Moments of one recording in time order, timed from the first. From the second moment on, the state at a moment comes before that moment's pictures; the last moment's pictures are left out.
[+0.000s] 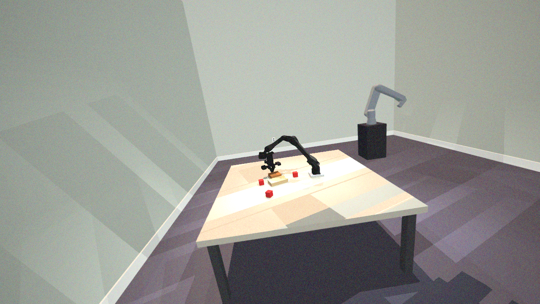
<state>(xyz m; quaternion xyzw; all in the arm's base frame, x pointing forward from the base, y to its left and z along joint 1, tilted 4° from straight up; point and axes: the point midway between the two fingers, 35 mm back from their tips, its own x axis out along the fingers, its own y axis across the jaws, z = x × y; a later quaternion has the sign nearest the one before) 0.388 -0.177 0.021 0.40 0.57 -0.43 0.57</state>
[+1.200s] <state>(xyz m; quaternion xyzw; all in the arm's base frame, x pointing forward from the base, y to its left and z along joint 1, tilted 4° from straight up) 0.380 -0.142 0.024 0.40 0.56 -0.43 0.58</state>
